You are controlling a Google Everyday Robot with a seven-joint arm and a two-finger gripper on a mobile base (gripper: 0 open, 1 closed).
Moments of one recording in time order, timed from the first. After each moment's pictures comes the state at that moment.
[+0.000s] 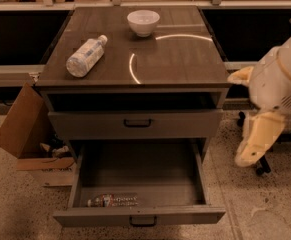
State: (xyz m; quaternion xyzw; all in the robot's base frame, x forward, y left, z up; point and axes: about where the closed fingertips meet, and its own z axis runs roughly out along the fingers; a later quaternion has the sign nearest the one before) arm 0.424 -0.184 0.908 -0.64 0.74 0.03 0.18
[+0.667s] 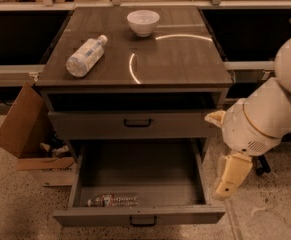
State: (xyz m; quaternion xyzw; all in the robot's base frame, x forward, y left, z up) arm 0.397 -0.148 0.818 -0.65 0.74 0.10 0.17
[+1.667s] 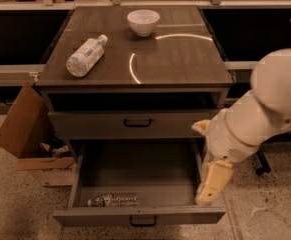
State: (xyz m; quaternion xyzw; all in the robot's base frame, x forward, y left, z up) arm 0.399 -0.128 0.786 -0.65 0.74 0.12 0.16
